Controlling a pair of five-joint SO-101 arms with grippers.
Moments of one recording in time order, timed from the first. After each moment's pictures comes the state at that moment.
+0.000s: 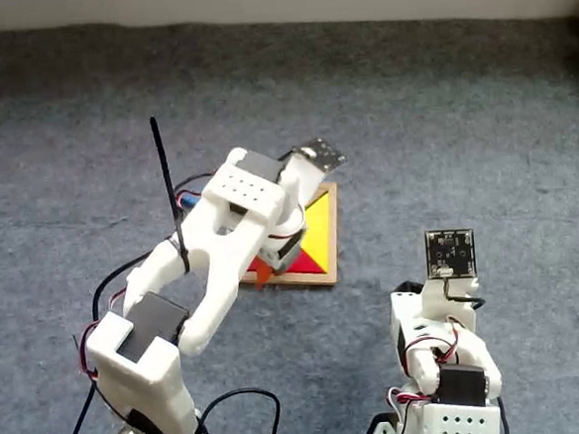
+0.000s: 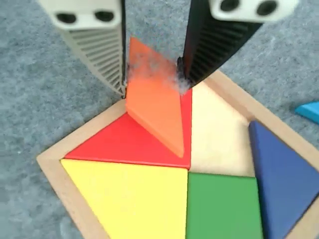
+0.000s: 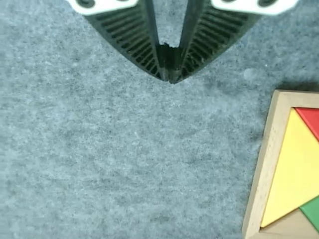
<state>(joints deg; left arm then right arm) 23.0 15.1 6.9 79.1 -10.2 1.7 -104.1 95.8 61.8 8.3</state>
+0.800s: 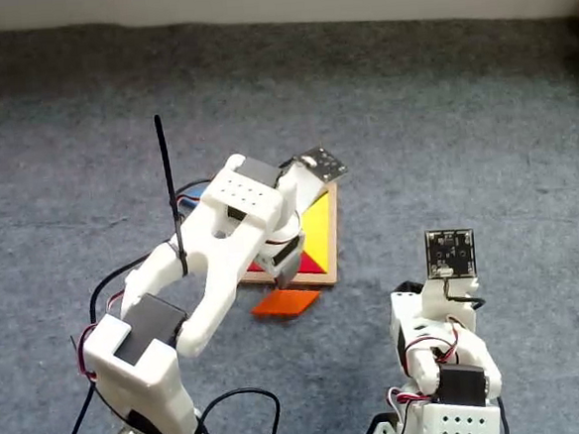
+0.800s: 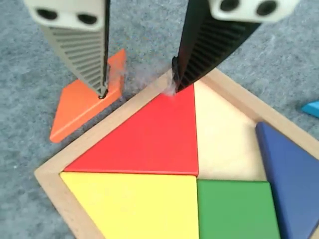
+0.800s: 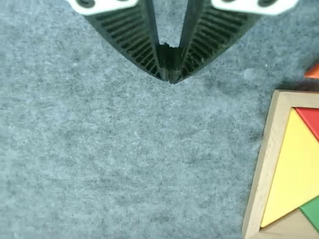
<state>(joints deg) 22.9 14.4 9.1 78.4 -12.7 1.7 -104.1 95.8 61.8 8.3</state>
